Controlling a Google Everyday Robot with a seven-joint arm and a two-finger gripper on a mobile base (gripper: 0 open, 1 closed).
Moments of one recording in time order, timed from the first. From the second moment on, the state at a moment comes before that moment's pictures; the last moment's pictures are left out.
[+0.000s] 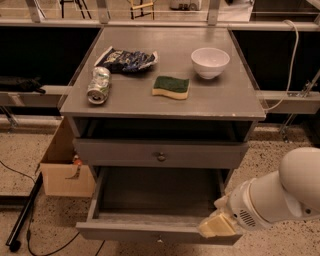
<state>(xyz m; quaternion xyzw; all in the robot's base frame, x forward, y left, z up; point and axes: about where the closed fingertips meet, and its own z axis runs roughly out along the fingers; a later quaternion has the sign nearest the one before) 0.348 -0.130 0.708 -0.39 0.89 0.18 0.17</state>
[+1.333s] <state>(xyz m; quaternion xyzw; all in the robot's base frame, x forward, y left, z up) 0.371 -0.136 0.639 -0.45 0.85 0.19 0.21</state>
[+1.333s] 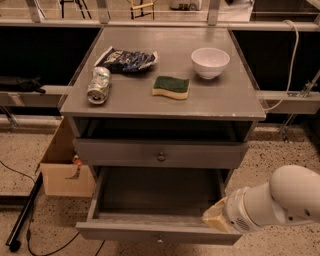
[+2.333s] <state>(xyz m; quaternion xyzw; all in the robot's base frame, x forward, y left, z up) 0.335 -0.111 0.526 -0.40 0.86 0.28 0.14</state>
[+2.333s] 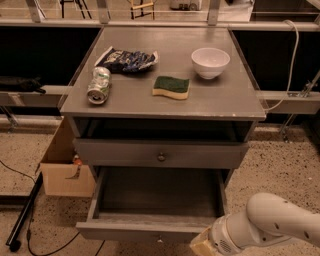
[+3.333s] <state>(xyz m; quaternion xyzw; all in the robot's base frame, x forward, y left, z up) 0.336 -0.090 0.438 -0.39 0.86 0.30 0.09</state>
